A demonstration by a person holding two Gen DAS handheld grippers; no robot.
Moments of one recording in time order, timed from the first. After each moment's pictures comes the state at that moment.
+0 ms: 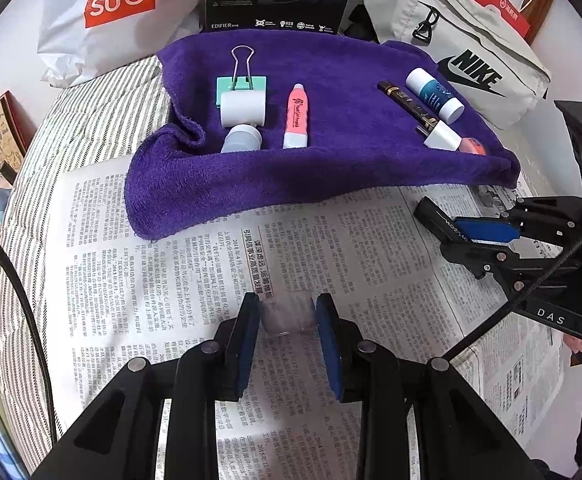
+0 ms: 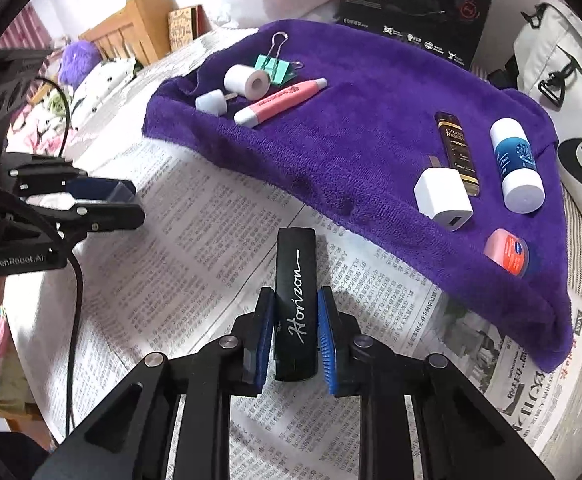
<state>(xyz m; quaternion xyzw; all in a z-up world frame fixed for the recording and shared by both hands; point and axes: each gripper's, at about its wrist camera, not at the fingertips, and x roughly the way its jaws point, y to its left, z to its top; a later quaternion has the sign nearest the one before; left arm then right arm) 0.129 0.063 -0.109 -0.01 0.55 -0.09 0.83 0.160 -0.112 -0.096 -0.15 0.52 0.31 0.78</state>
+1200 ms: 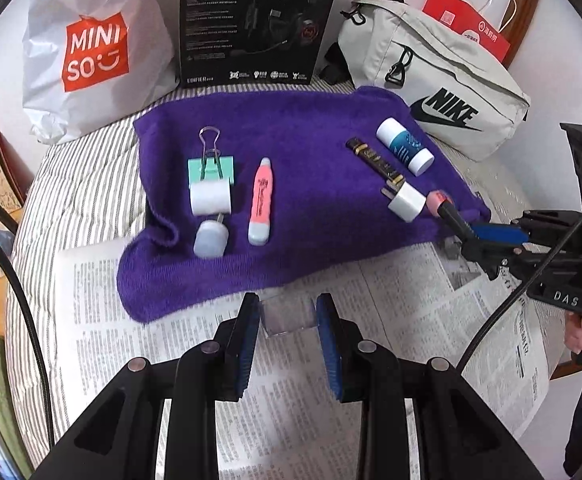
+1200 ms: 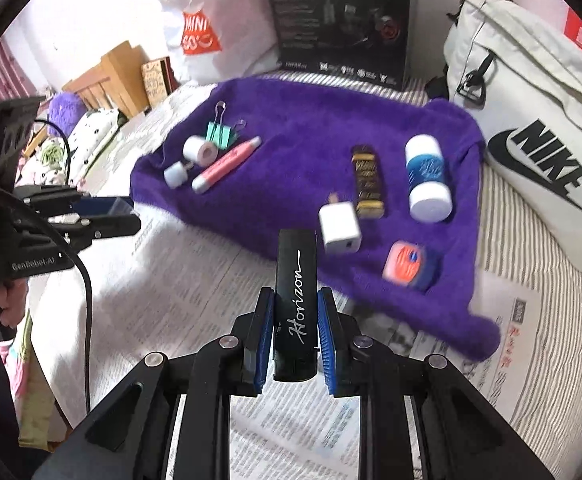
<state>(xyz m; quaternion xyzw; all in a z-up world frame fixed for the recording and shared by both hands) 0.156 0.043 -0.062 -0.01 0.51 -0.11 0.85 0.187 -0.173 -0.044 -0.07 0.50 0.28 0.81</state>
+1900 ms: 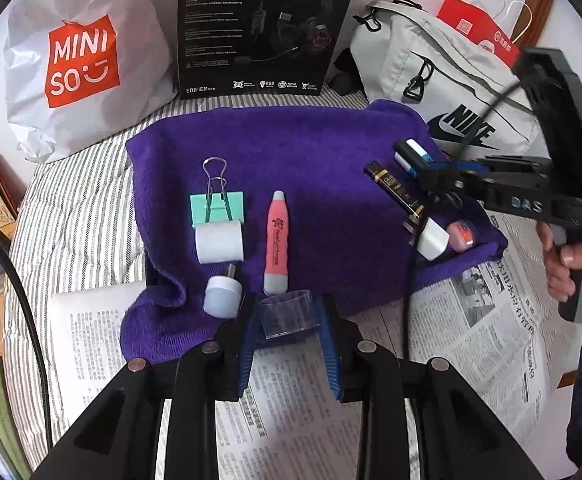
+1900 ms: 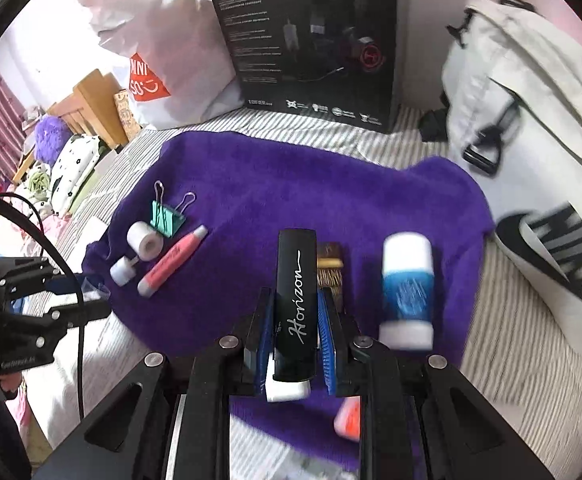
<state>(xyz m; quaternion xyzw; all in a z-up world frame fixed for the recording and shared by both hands) 0.200 0.050 -0.068 -0.01 0.51 -0.11 0.85 0.300 -0.146 -0.047 -0.05 0.50 0.27 0.82</state>
